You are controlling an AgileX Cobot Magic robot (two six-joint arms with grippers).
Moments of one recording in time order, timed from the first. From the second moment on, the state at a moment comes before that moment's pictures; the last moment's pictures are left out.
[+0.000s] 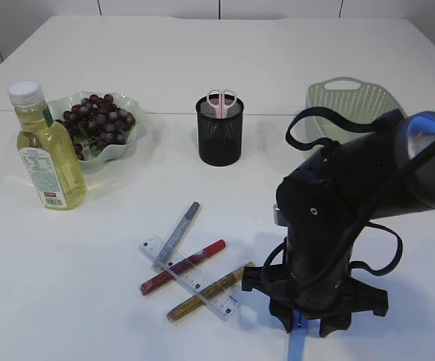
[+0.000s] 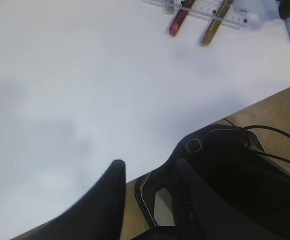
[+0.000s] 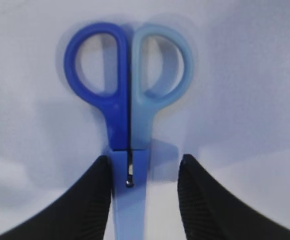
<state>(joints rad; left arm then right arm) -0.57 0.79 -0.88 -0.01 1.25 -0.18 0.65 1.90 -1.01 -0.08 0.79 0.99</state>
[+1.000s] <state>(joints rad) -0.57 0.79 -0.88 -0.01 1.25 -0.18 0.65 1.91 -1.01 -0.15 0.74 1.00</state>
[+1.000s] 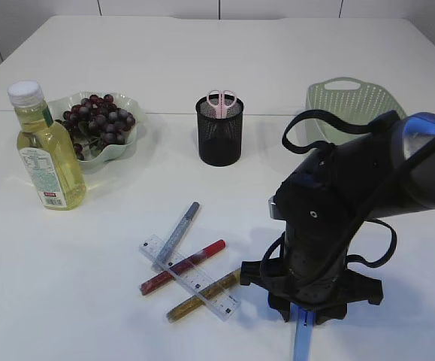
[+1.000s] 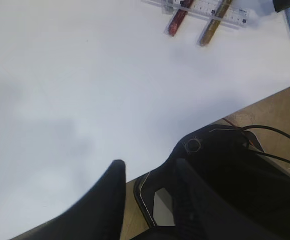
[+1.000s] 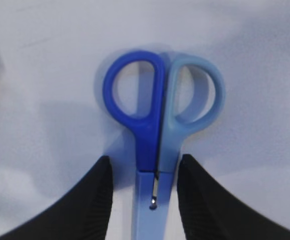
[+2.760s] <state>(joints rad) -0.57 0.82 -0.88 -0.03 1.25 -0.18 0.65 1.92 -1.02 0.01 0.78 0.48</state>
